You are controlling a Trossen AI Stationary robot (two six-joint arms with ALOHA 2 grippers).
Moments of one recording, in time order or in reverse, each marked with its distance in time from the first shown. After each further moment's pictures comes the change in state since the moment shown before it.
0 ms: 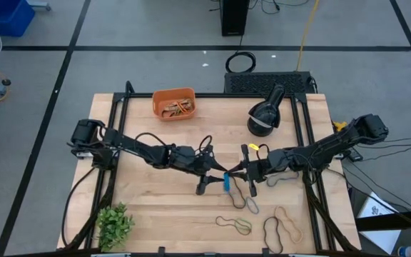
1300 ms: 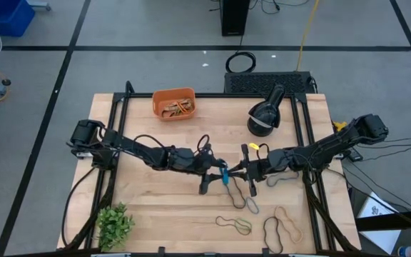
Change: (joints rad) left arm -0.018 0.000 0.000 0.024 -0.140 -0.034; right arm 0.000 0.000 0.000 -0.006 -0.001 0.036
